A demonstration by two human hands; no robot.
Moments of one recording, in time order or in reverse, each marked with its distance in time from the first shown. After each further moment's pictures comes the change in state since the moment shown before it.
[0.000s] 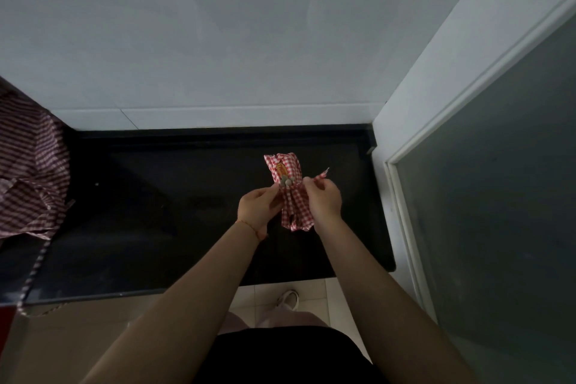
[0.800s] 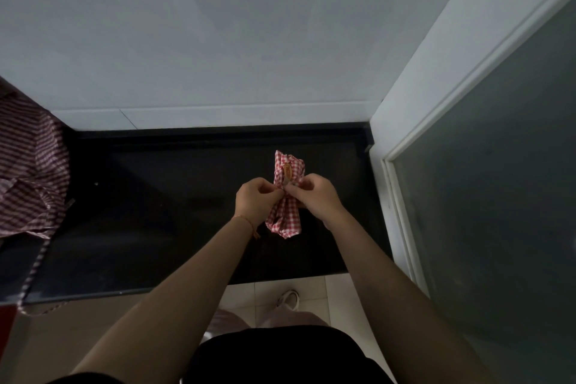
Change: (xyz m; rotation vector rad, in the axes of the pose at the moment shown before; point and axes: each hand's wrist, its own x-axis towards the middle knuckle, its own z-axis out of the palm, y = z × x) left_hand -0.006 0.011 -0.002 0.749 0.051 0.368; right_hand 0.008 0.001 -0.014 -0.307 -0.318 -0.245
